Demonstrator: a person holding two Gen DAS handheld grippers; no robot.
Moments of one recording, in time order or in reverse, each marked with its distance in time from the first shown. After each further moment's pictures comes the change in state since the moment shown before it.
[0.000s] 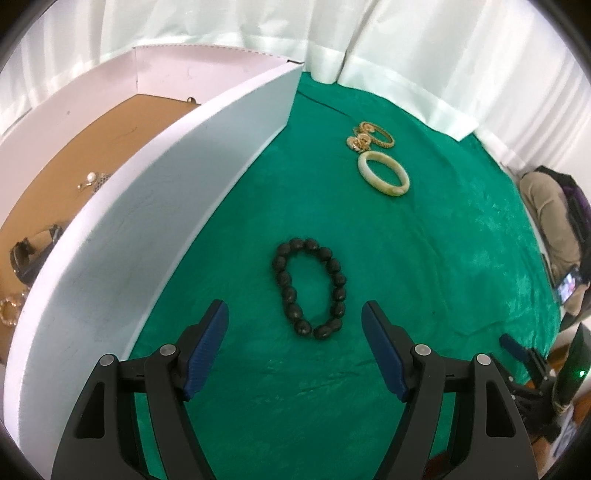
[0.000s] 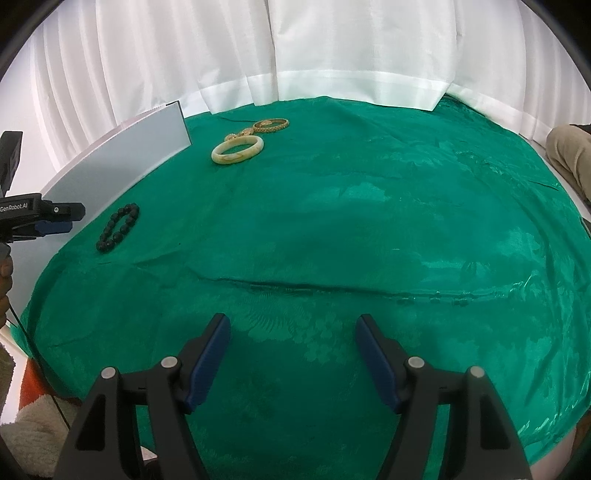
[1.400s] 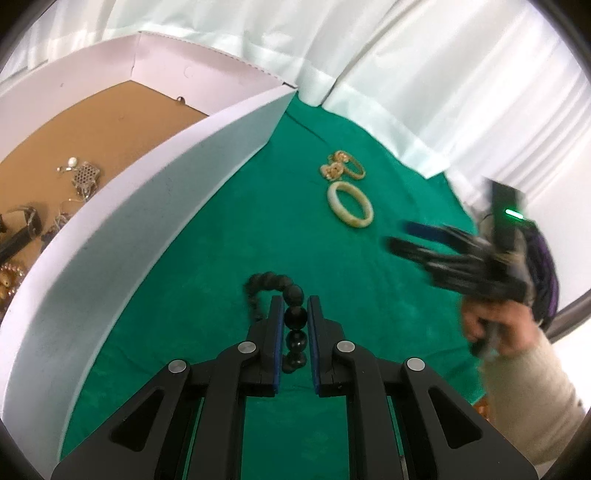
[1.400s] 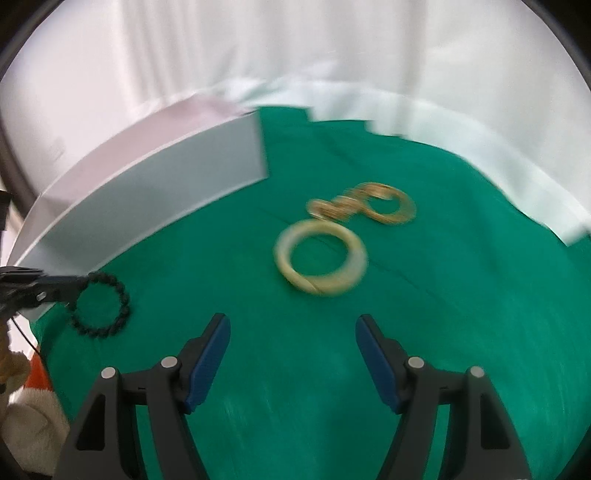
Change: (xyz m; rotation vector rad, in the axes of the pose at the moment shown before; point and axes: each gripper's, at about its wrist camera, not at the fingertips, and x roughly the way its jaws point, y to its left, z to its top) left arm -0.010 0.015 0.013 -0.151 -0.049 -0.219; right arm 0.110 0.078 0.189 -0.435 0.122 0.271
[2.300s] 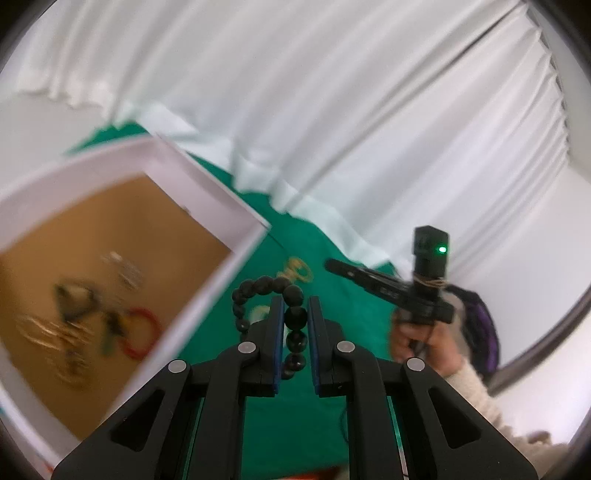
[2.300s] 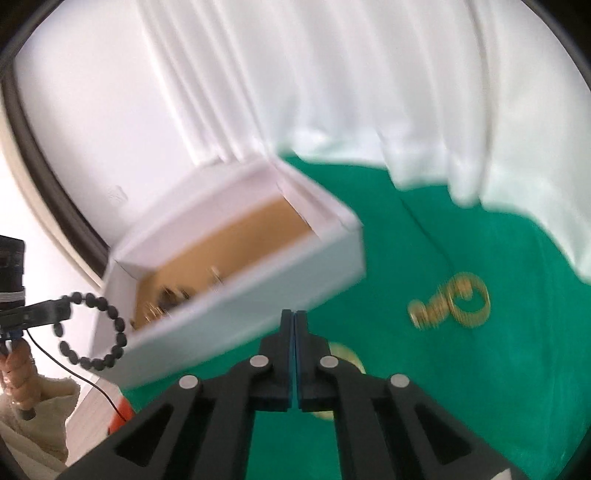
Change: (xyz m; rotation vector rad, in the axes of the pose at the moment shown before) left arm -0.170 0.018 0.050 -0.076 -0.287 -0.133; right arm -0.057 0.062 0.117 0.028 -0.147 0.272
